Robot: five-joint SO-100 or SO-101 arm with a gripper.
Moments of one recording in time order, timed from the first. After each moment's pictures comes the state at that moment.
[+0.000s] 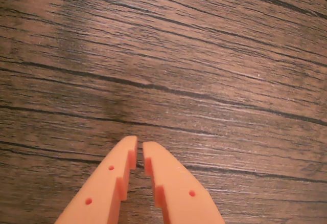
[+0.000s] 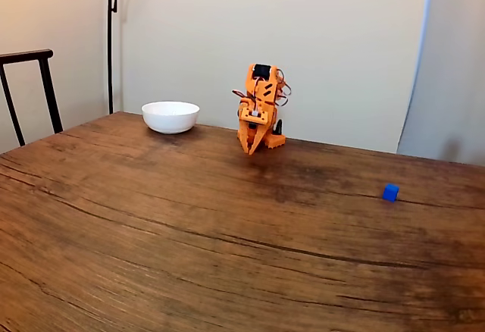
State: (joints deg) arm 6.1 190.8 178.2 75.1 107.9
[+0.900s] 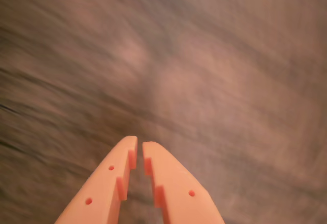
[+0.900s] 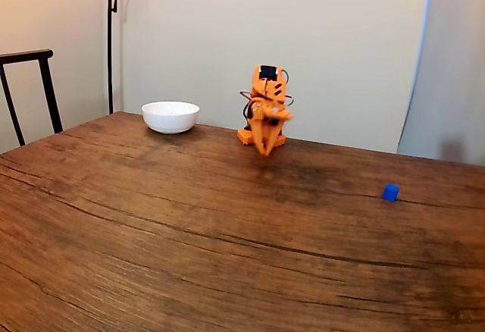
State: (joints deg) arm -9.1 190.0 177.8 64.3 107.8
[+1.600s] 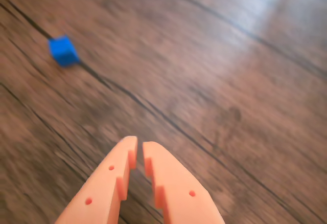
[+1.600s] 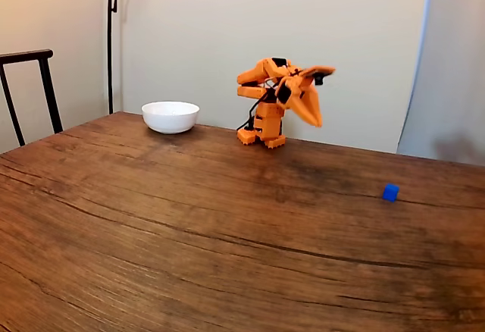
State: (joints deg) arm -35.1 189.9 169.4 46.8 95.2
